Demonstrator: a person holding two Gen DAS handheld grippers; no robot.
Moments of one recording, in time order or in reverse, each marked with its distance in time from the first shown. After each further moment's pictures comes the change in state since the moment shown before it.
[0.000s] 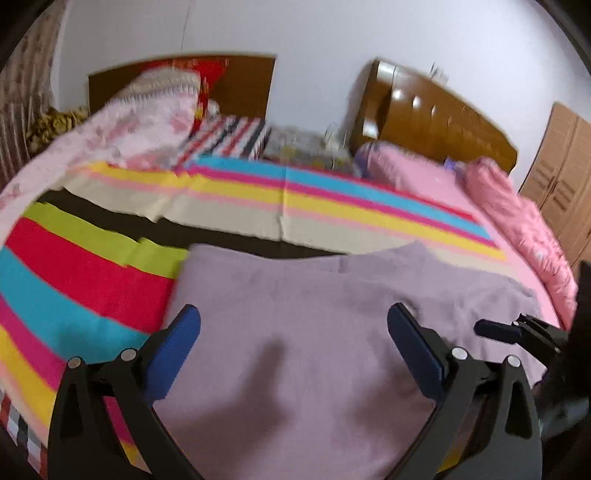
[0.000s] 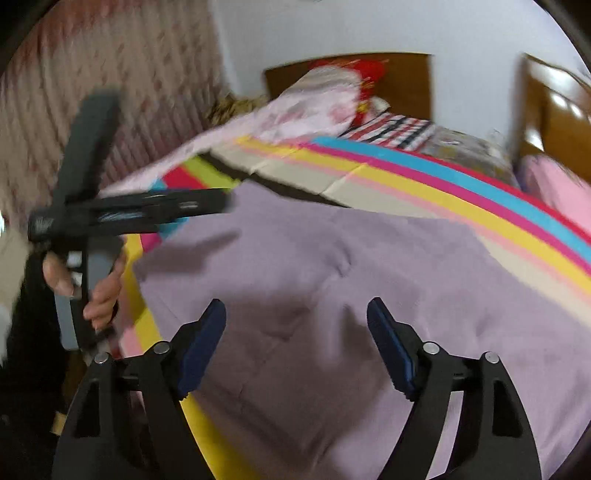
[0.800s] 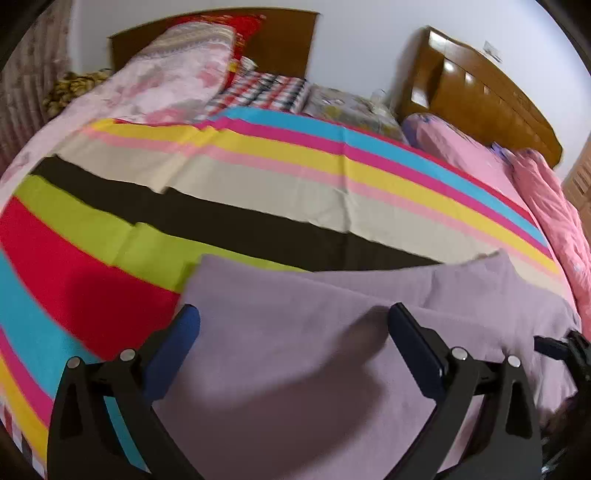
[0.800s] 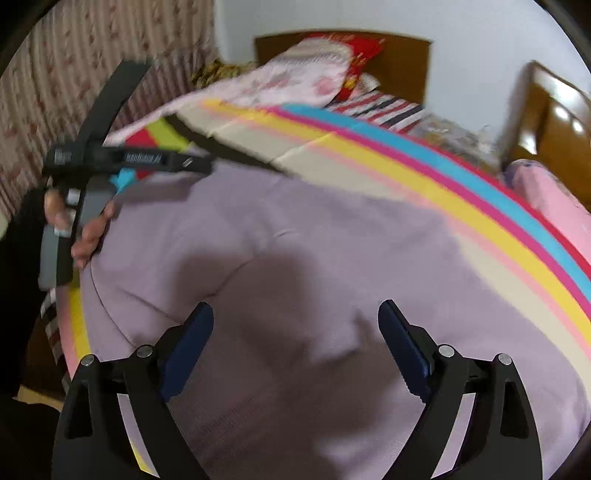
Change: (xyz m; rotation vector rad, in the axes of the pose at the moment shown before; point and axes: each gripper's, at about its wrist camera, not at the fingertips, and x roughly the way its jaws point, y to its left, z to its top) left arm 0.068 0.037 0.021 -0.090 0.093 0.157; right arm 0.010 -0.049 -0.001 -0.034 0.075 -0.112
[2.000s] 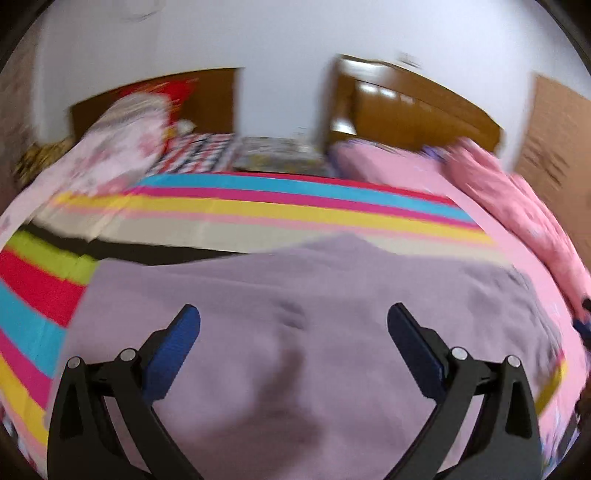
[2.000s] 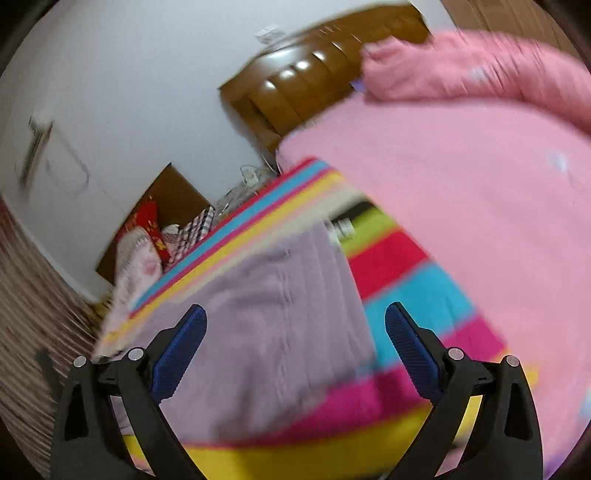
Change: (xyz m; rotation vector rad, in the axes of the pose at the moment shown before) left arm -0.087 -0.156 -0.076 0.253 -0.186 -0.173; right arm -0.231 -0.187 -0.261 1.041 -0.415 -0.227
